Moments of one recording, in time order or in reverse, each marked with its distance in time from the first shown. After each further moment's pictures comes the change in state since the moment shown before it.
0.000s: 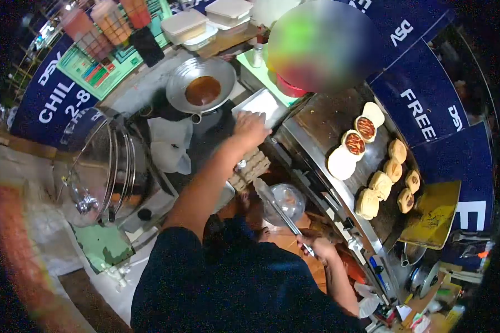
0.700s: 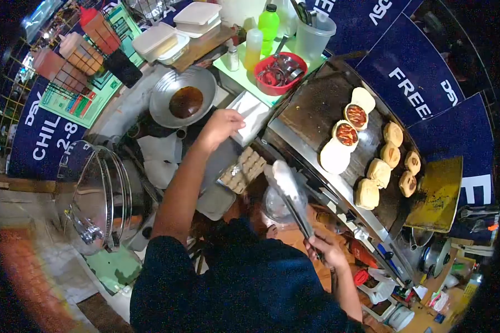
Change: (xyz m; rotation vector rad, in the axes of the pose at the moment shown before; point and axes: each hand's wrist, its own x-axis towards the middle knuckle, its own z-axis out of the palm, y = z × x) left_hand 0.035 -0.034 -0.044 -0.891 -0.561 -0.567; right_hand -0.071 -0.053 0.027 0.371 0.038 -0.248
